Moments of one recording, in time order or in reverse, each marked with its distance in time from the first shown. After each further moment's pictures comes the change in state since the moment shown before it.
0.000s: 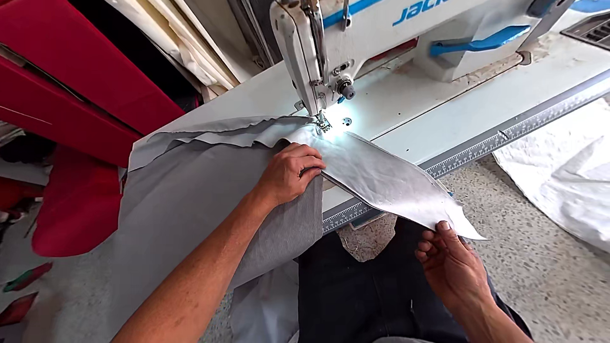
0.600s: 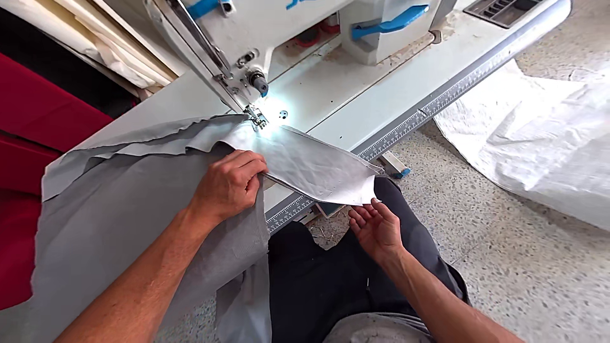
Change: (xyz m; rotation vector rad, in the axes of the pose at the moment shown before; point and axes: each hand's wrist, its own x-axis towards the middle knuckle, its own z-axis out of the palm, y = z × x) left_hand 0.007 0.031 0.000 0.219 -0.078 0.084; right_hand 0.043 0.025 -0.008 0.224 0.050 0.316
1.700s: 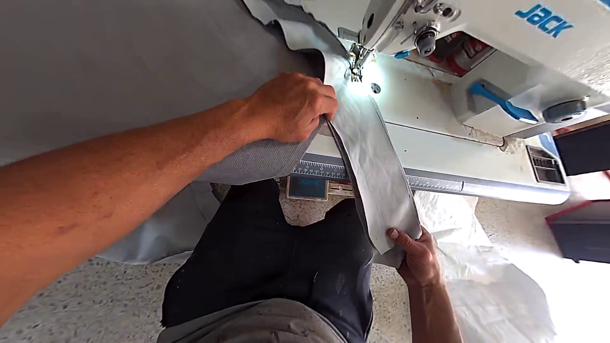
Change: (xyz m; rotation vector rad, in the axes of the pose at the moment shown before) left_hand -0.025 0.007 0.017 -0.080 0.105 -0.165; right_hand -0.037 -0.111 0.010 -1.003 -0.487 -0.323
